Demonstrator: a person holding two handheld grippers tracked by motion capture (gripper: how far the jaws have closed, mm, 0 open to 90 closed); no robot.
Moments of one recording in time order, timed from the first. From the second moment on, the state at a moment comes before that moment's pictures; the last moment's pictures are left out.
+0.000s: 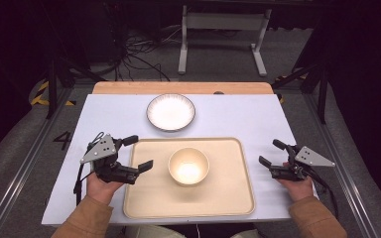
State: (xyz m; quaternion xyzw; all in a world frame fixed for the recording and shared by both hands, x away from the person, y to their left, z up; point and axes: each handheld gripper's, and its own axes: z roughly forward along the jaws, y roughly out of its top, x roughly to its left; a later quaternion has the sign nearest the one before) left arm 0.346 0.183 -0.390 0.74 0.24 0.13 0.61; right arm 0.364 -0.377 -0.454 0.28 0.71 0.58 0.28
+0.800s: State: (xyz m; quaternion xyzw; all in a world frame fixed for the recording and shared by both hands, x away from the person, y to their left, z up) left arm 0.341 0.228 -0.443 0.75 0.28 0.16 0.58; right arm 0.364 -0.376 -0.454 0.28 0.71 0.58 0.28
